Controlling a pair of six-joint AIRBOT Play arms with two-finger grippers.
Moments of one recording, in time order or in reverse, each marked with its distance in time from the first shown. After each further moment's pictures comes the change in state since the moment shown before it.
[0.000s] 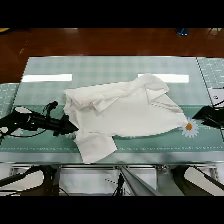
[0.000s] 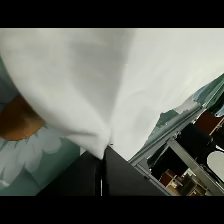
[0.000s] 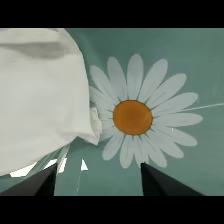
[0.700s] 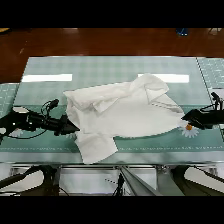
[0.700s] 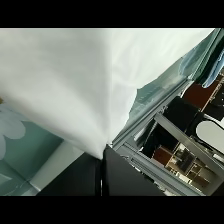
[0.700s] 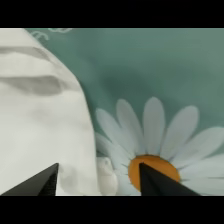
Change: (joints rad) left arm 0.011 0.028 0.000 -0.039 -0.109 0.089; right arm 0.001 -0.135 -0.127 0.188 -0.232 -0.120
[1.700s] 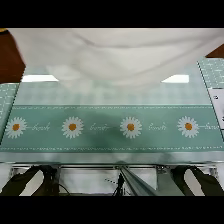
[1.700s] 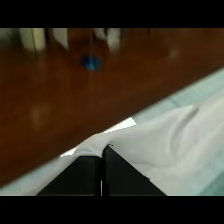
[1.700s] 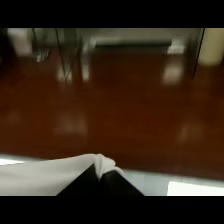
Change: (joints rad) left arm 0.001 0.417 1.283 0.044 0.171 -0.034; right arm 0.270 0.537 0.710 0.203 -0.181 0.011
